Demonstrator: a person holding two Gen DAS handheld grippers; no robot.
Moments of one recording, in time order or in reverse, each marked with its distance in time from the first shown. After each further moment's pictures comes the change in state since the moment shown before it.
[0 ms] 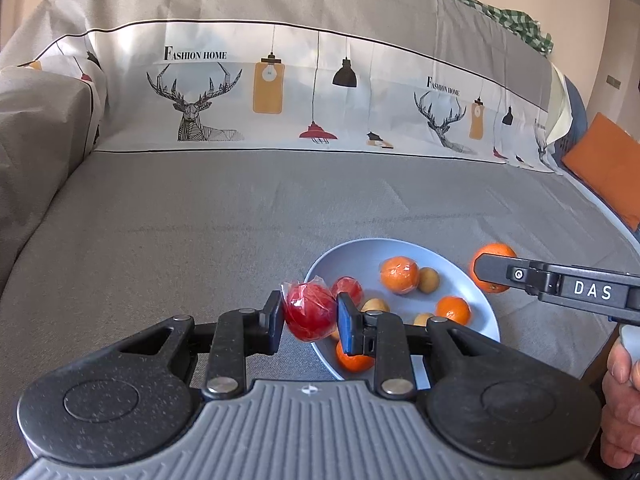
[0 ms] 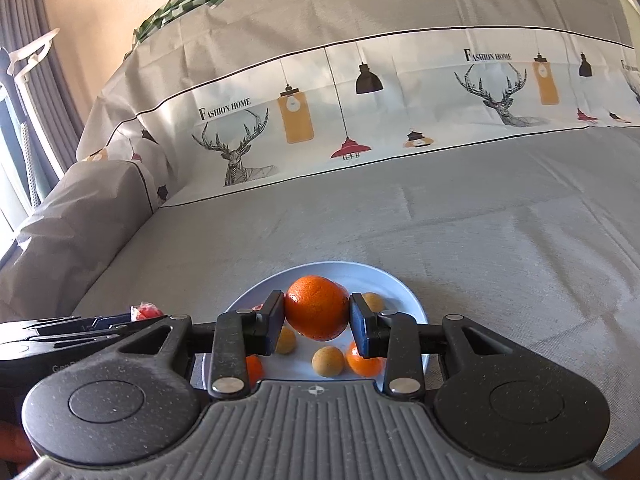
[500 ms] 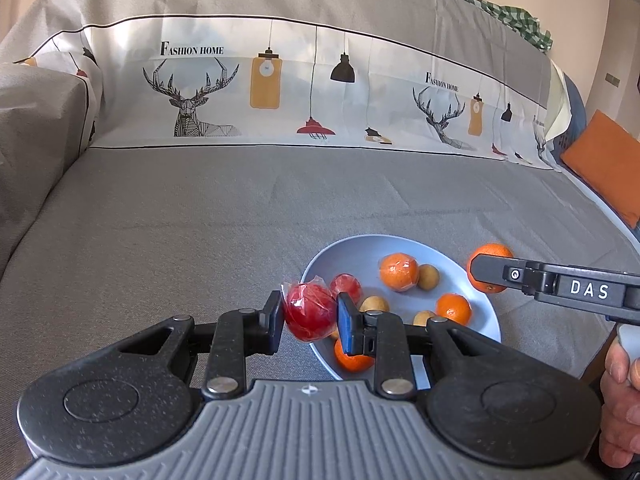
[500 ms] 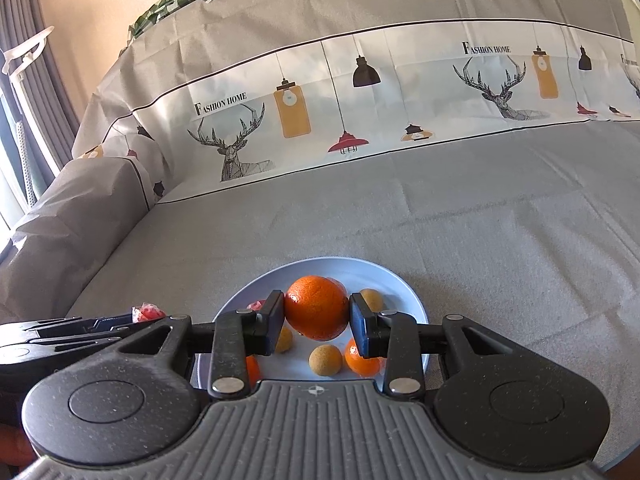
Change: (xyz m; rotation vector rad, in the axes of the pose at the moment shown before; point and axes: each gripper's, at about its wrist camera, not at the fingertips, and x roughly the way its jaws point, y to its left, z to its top) left arm 0.005 -0.001 0.000 0.000 0.010 -0.005; right arm 0.006 -0.002 0.001 0.009 0.017 -0.004
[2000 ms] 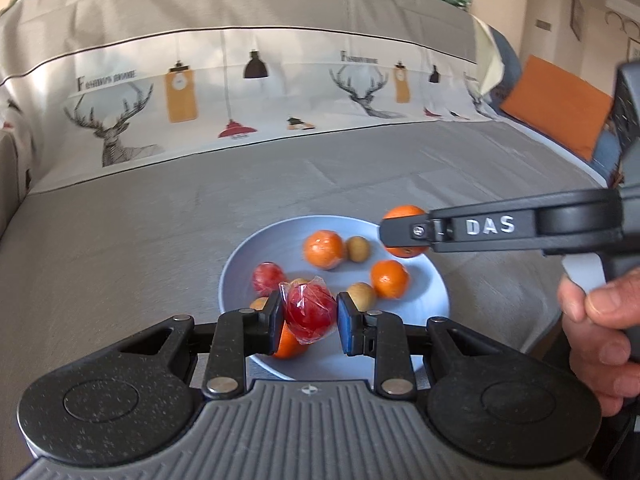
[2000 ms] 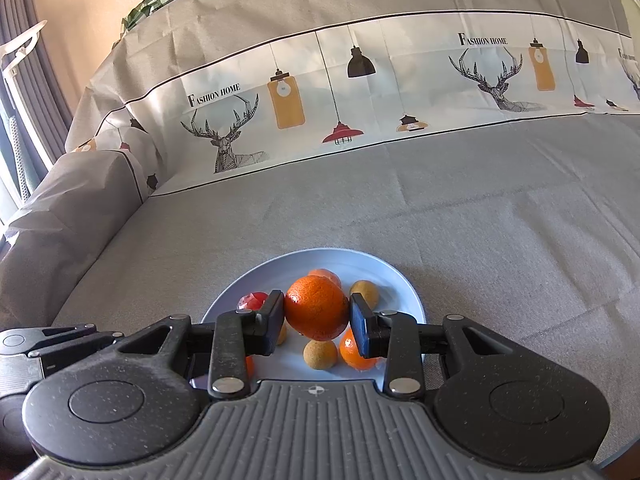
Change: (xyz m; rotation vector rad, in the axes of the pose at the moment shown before) left arm 0.002 -0.049 -0.020 0.227 -0.005 -0.124; right arm 0.005 -0.001 -0.003 0.004 0.023 -0.016
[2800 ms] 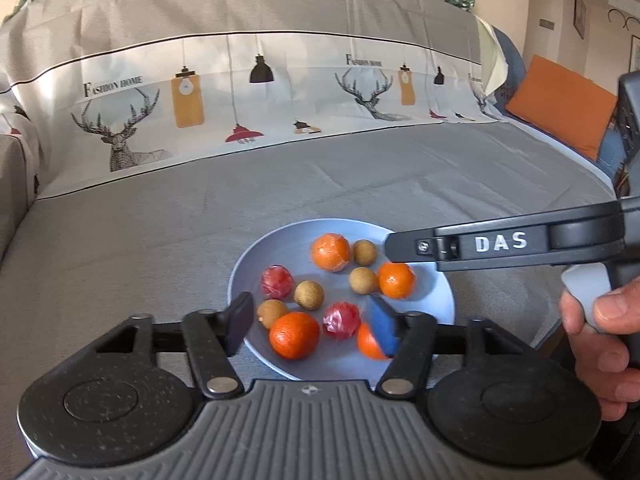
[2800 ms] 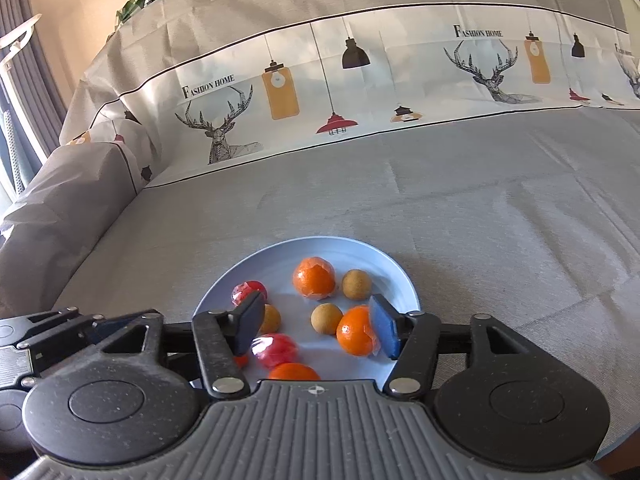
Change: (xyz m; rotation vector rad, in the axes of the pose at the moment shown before) left arm -0.005 0.002 0.002 -0.003 -0.005 0.039; right arm 0.000 0.000 -0.002 0.004 0.025 -0.023
